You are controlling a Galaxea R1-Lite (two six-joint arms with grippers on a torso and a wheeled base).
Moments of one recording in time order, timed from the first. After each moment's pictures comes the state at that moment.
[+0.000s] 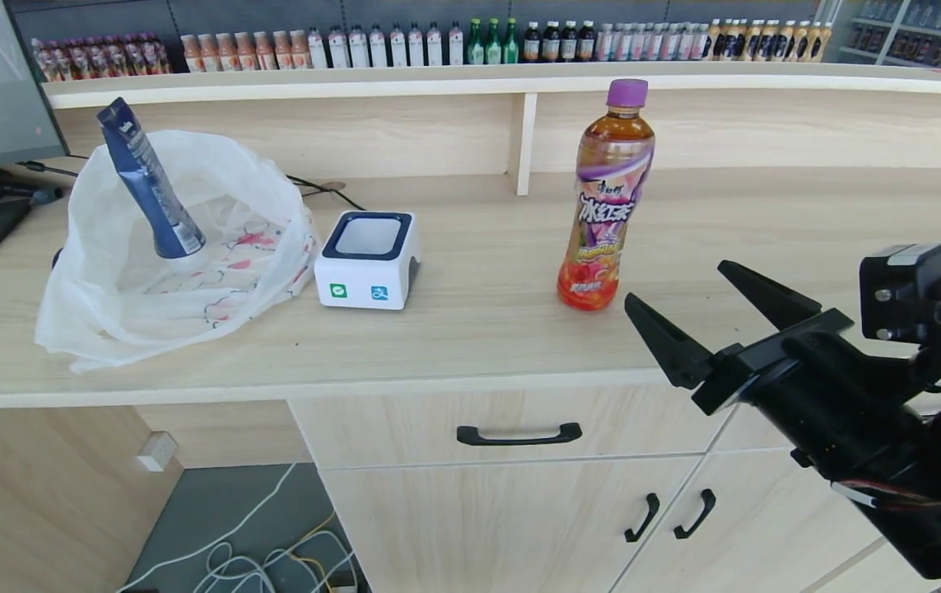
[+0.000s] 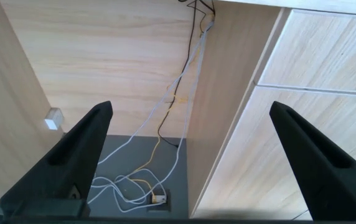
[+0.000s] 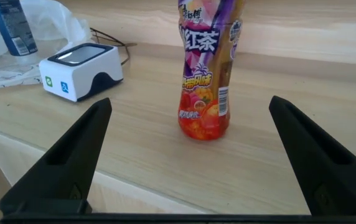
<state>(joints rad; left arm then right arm) 0.00 0.00 0.00 0.00 0.00 -0.02 0.63 1.61 -0.35 -1.57 -0.17 -0.12</state>
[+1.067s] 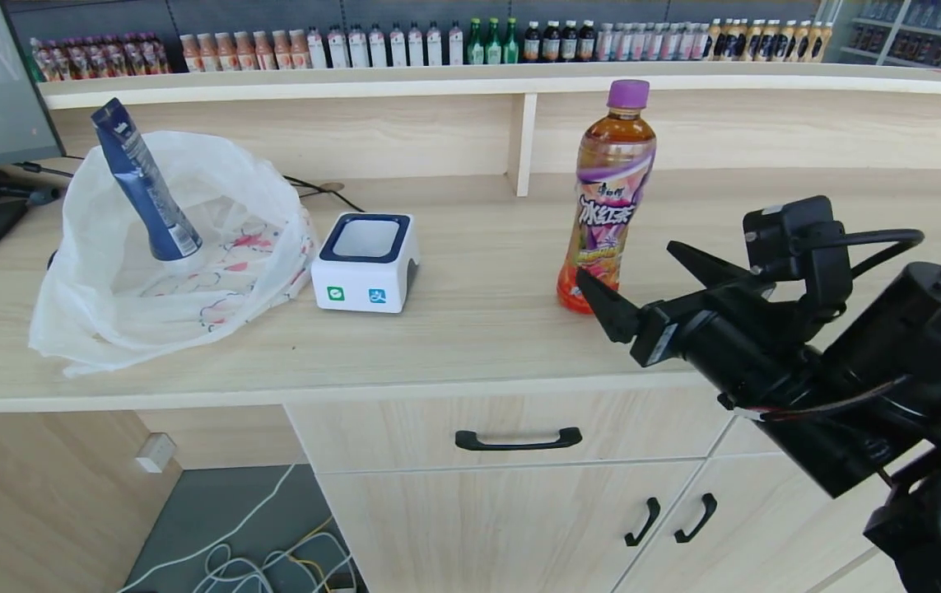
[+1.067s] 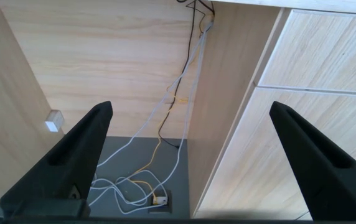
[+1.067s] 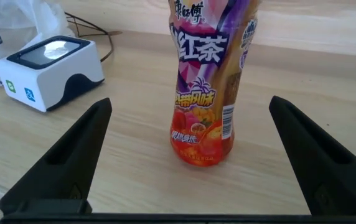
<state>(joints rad) 0.00 0.00 0.00 0.00 0.00 -0.01 0.63 1.70 -0.61 -1.33 -0.22 -0.13</state>
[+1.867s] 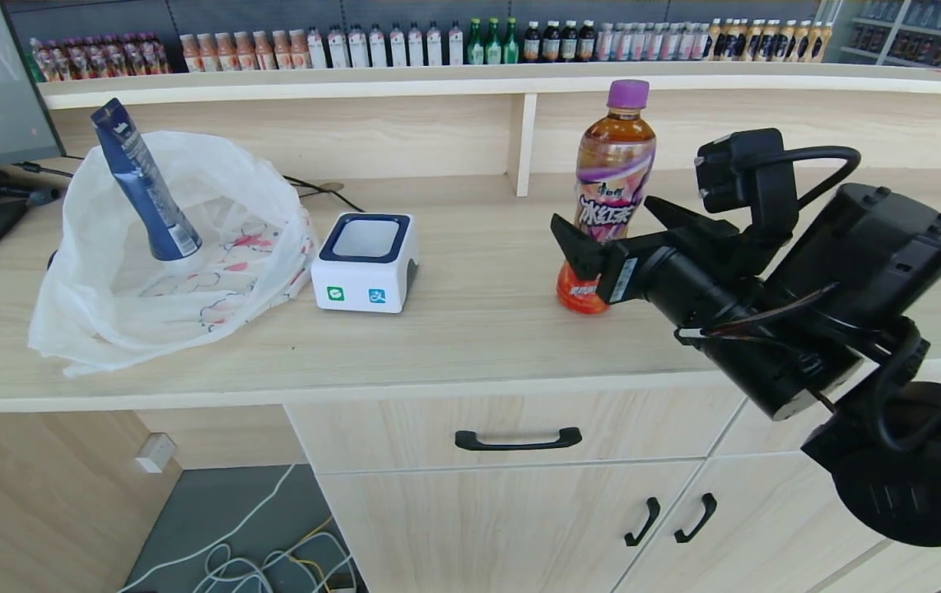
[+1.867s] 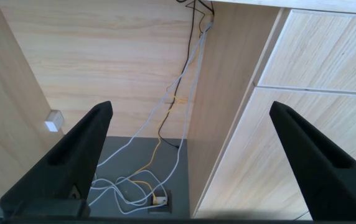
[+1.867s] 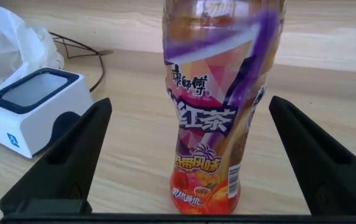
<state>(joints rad) 0.00 0.00 0.00 0.00 0.00 -0.01 0.63 1.77 -0.87 -1.17 -0.27 -0.12</state>
